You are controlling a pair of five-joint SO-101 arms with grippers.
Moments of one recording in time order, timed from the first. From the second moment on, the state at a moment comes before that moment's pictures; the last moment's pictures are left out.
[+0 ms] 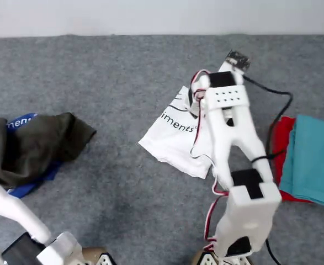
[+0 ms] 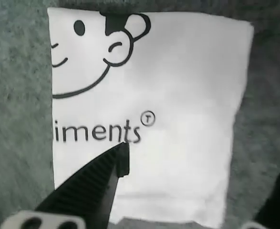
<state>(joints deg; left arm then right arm) -49.6 -14.8 -3.6 96.6 -32.1 -12.0 20.7 -15.0 78.3 -43.6</state>
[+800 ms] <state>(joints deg) -49.6 -14.8 -3.6 96.6 -32.1 -11.0 40.3 -18.0 67.5 -46.8</state>
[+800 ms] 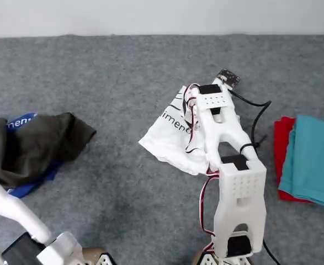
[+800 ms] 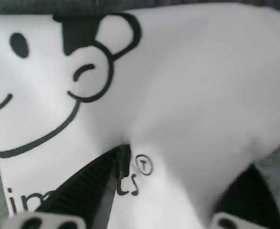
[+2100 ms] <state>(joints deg) -49.6 -14.8 -3.6 96.6 -32.4 20.0 -8.4 -17.8 100.3 12.5</state>
